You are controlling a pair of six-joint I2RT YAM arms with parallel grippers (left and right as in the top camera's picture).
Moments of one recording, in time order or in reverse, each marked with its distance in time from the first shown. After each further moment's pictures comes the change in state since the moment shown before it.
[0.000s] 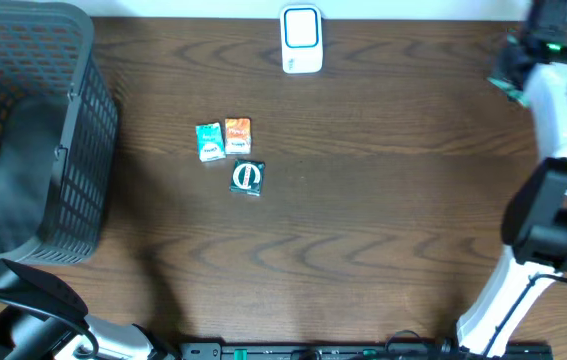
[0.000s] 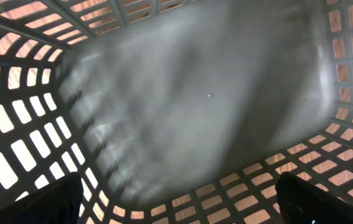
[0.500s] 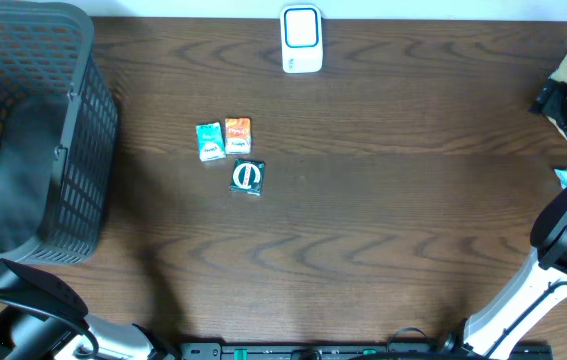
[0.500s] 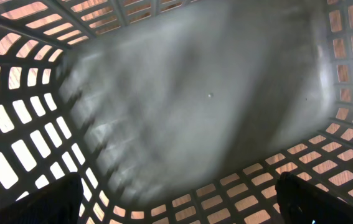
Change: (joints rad) left arm 0.000 0.000 0.000 0.000 0.000 0.000; right arm -0.186 0.000 -0.087 -0.064 -0.137 -0.016
